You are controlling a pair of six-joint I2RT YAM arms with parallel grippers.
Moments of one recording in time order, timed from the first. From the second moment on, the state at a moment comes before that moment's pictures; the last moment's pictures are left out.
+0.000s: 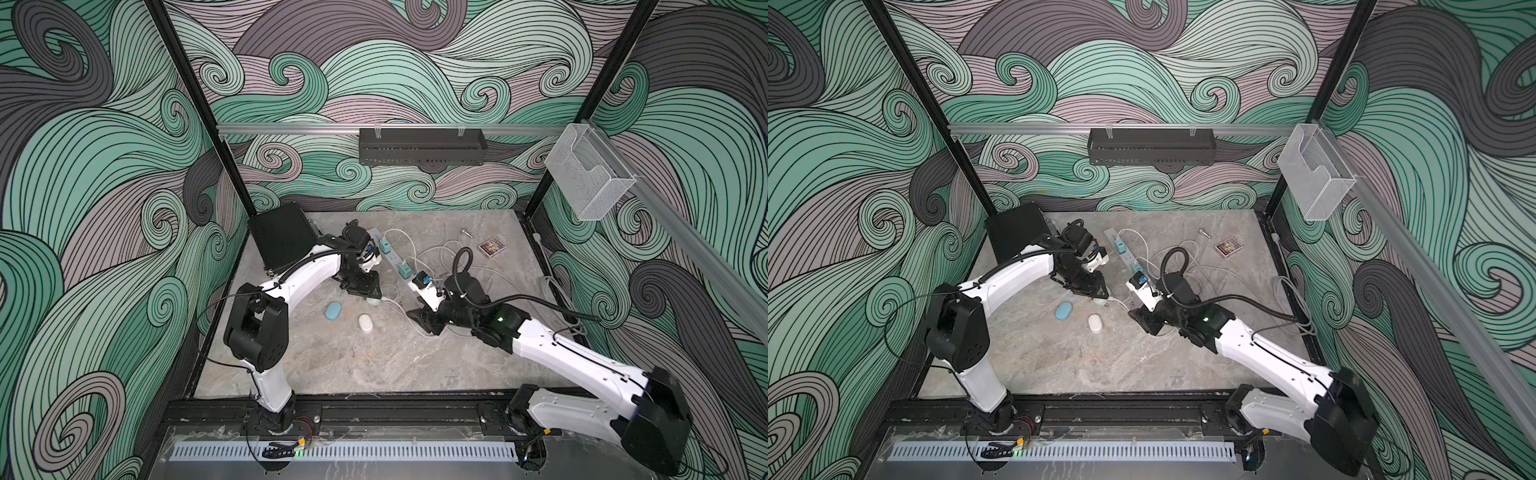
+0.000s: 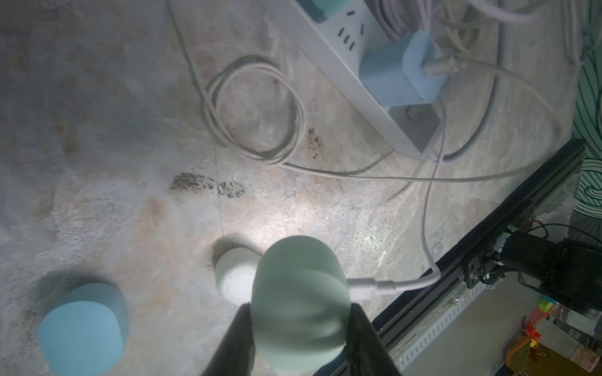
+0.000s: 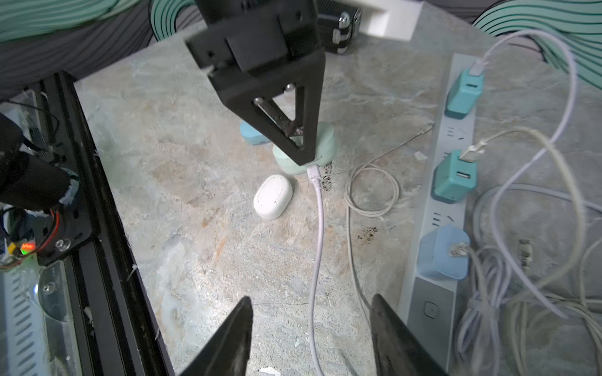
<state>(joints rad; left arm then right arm) -0.47 1.78 1.46 -1.02 0.36 -0.14 0.76 1.10 0.80 -0.33 -0.18 -0.07</state>
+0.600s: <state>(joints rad) -0.39 2.04 1.61 -0.98 0.19 -0.23 0.59 1.15 0.81 -0.42 -0.19 0.15</state>
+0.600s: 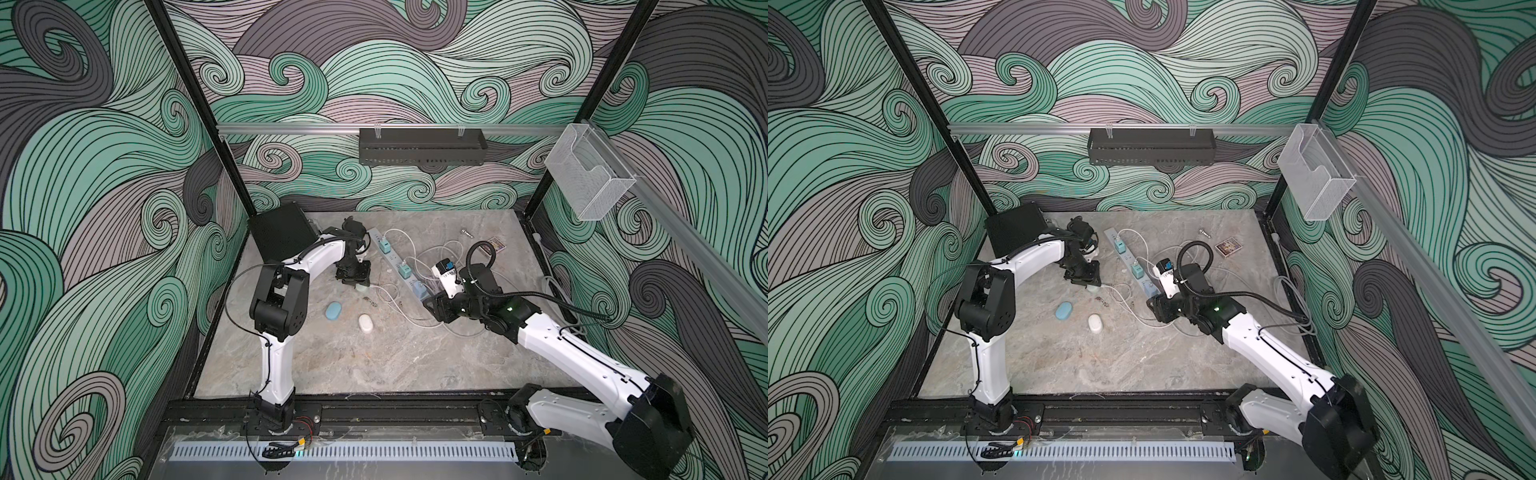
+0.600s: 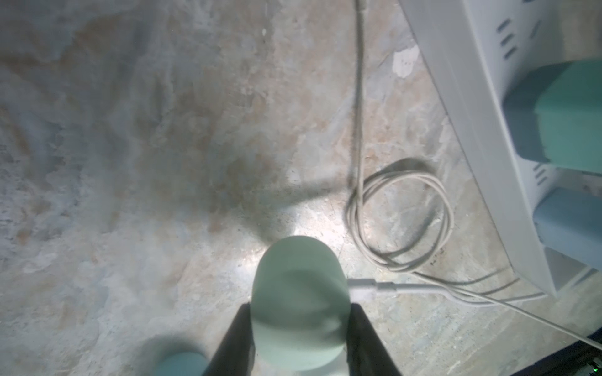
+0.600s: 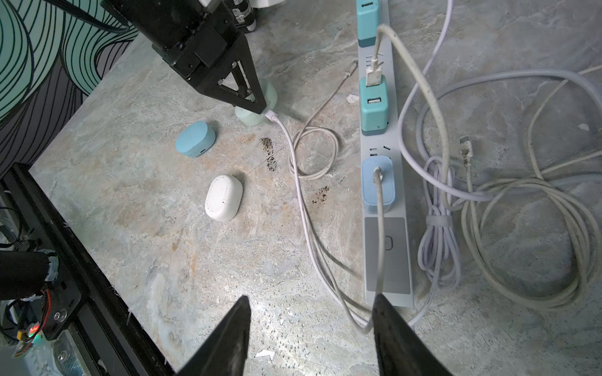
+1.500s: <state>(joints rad) -0.39 1.66 1.37 -1.02 0.07 0.03 0.48 1.11 0.81 -0.45 -0.30 0.13</state>
